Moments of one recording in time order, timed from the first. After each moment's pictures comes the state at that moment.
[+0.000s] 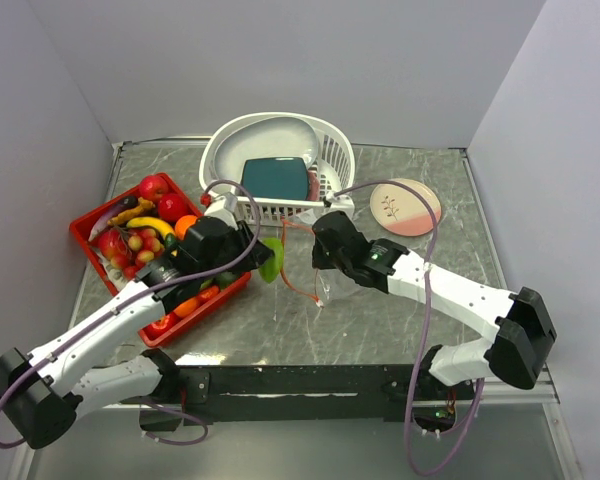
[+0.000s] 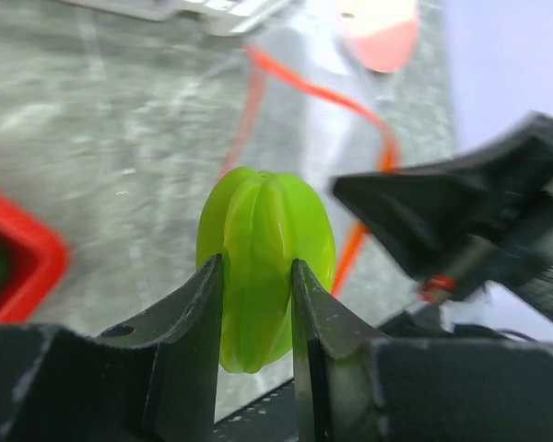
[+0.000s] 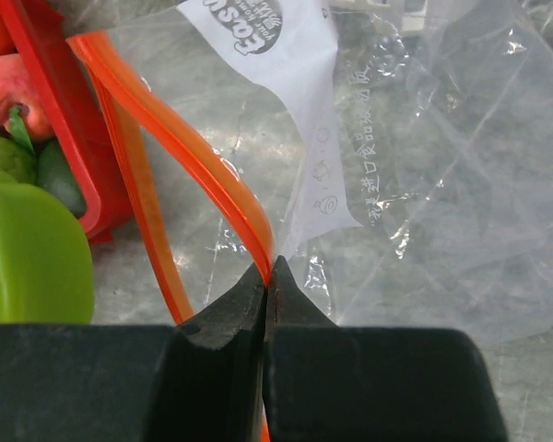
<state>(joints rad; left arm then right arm) -0.70 1.01 0.85 -0.33 -0.03 -0.81 0.87 1.34 1.05 -0.44 0.35 0.64</state>
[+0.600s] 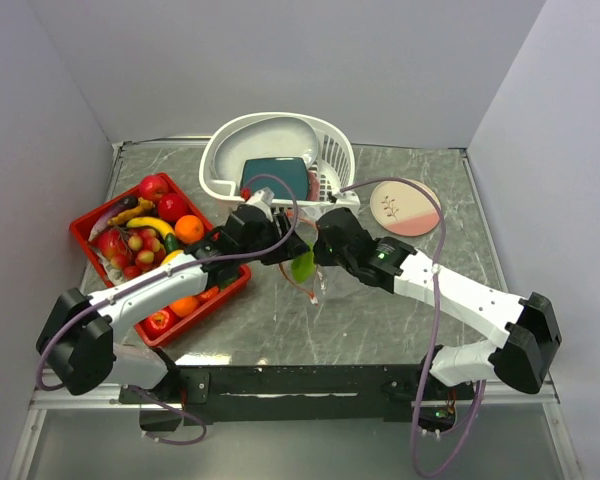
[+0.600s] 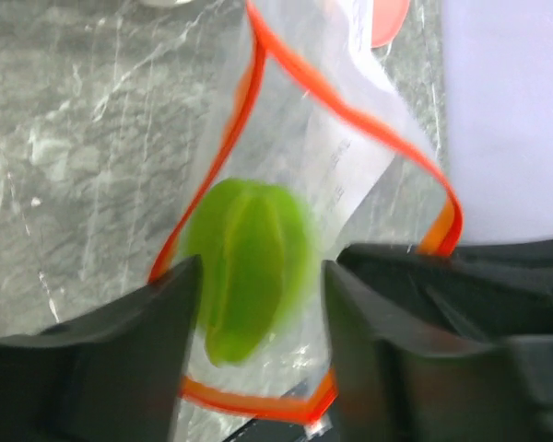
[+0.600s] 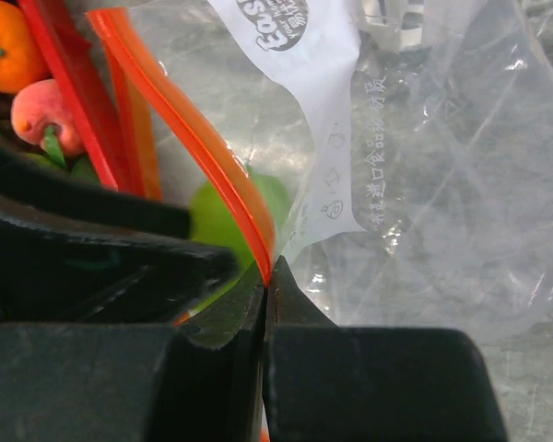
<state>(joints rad) -0.74 1.34 0.92 -0.11 0.06 -0.86 0.87 1.31 1.08 -0.47 0.36 0.67</state>
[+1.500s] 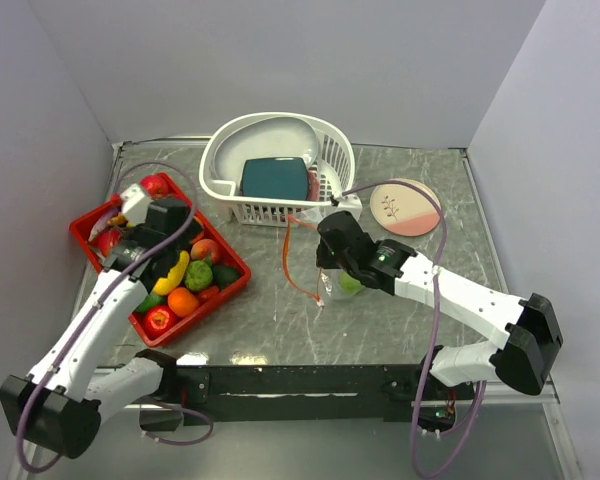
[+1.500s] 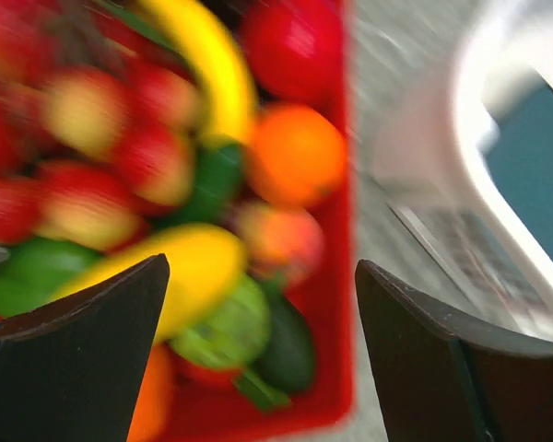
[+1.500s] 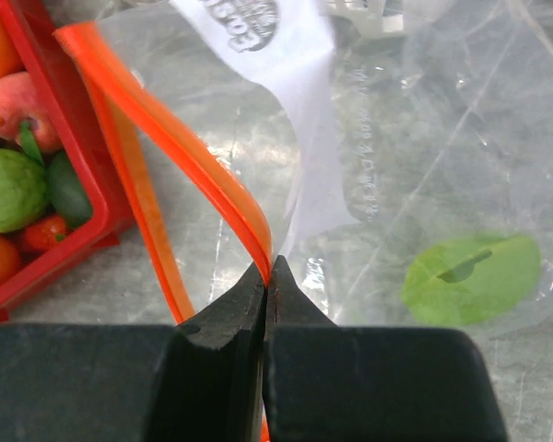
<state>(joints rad) -0.36 1.00 0.97 -0.69 -0.54 -0.91 0.87 1.30 1.05 -0.48 0.38 0.68</state>
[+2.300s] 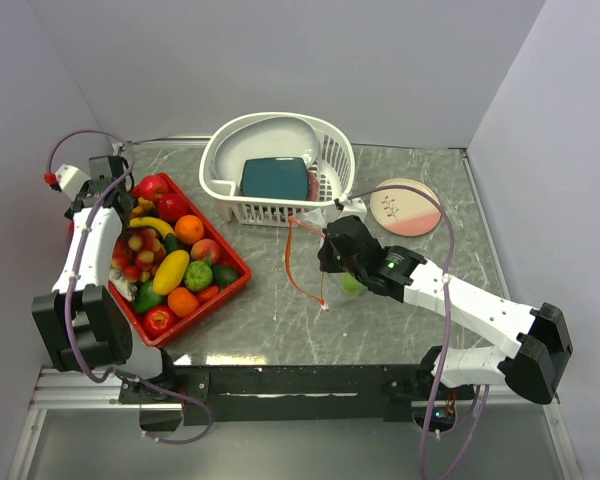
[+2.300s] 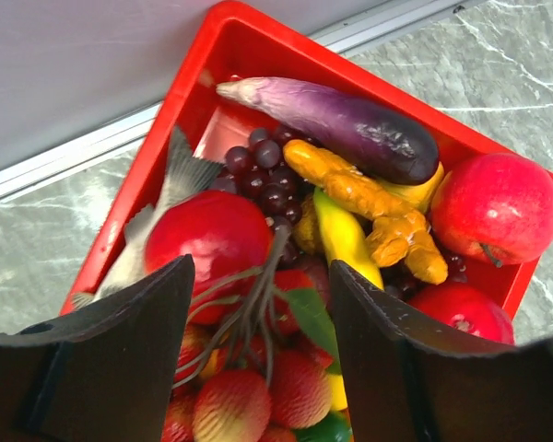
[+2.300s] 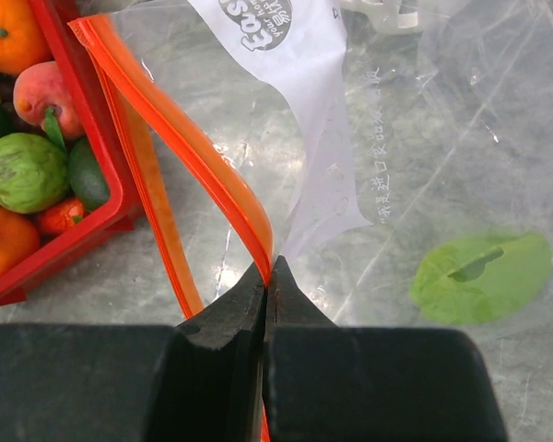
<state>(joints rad) 0.20 1.43 1.24 -0.67 -0.59 -0.80 0.87 1.23 0.99 -0.44 0.34 0.67</state>
